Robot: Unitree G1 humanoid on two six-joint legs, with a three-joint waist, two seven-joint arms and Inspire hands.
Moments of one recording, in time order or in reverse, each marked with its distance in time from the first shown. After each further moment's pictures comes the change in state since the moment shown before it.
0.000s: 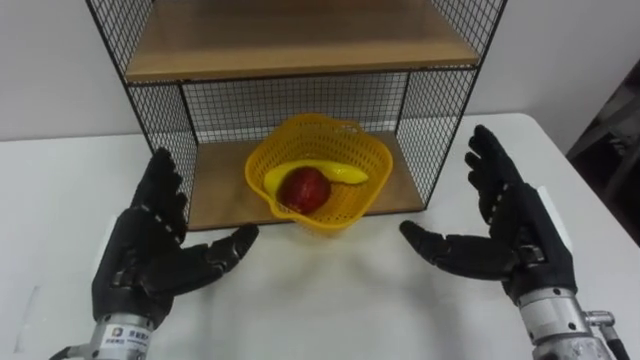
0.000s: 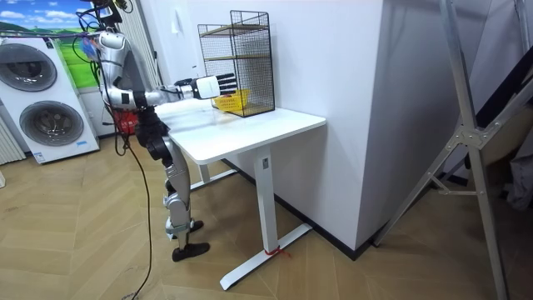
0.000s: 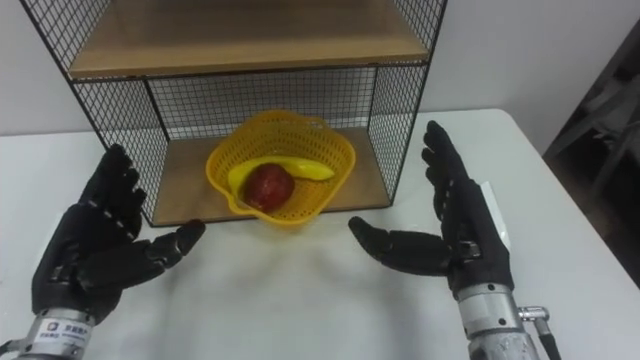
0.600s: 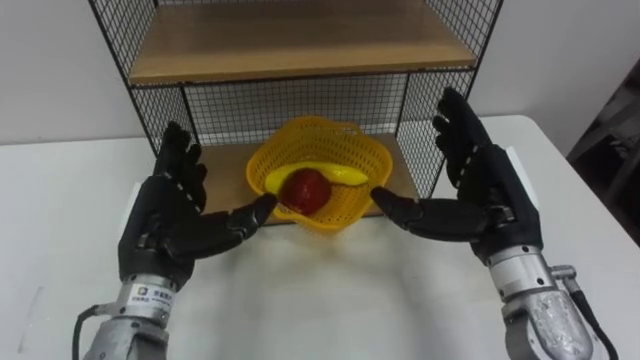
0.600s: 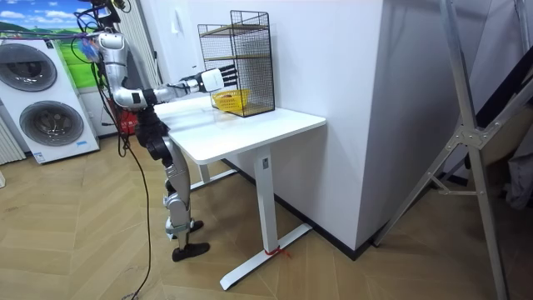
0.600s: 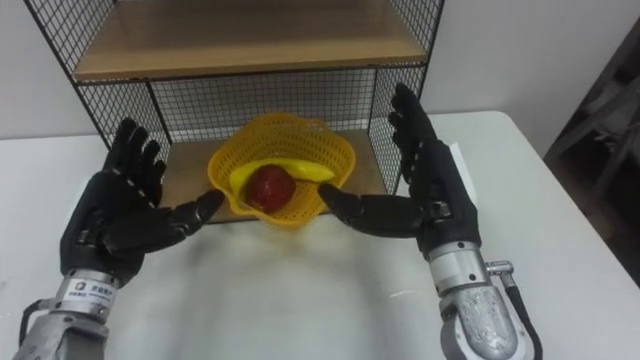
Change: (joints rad) left arm -0.136 -0.024 -0.033 0.052 -0.039 0.043 0.038; right arm -0.171 0.000 0.062 0.029 0.057 0.069 0.024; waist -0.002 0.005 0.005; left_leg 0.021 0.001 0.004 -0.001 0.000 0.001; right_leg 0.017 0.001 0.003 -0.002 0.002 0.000
